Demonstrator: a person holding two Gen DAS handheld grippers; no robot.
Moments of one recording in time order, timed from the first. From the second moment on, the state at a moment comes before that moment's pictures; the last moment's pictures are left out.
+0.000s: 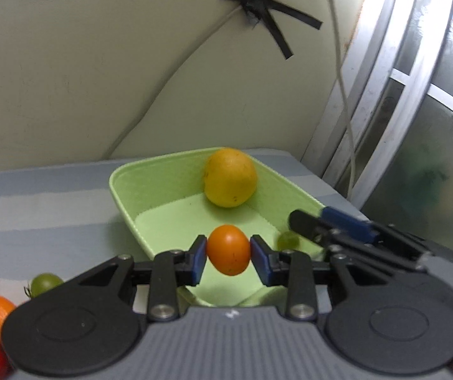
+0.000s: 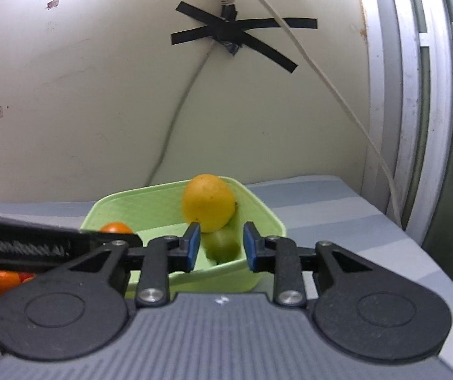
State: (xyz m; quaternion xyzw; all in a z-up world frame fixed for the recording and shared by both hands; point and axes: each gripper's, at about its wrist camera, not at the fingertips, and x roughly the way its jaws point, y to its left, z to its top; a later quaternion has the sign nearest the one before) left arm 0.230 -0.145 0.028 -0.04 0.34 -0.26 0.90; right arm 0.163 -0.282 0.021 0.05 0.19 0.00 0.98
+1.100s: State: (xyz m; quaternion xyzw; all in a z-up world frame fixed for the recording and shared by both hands) left arm 0.130 0.080 0.018 -0.13 0.32 -0.12 0.93; right arm 0.108 -0.154 0.018 0.02 0.21 0.16 0.96
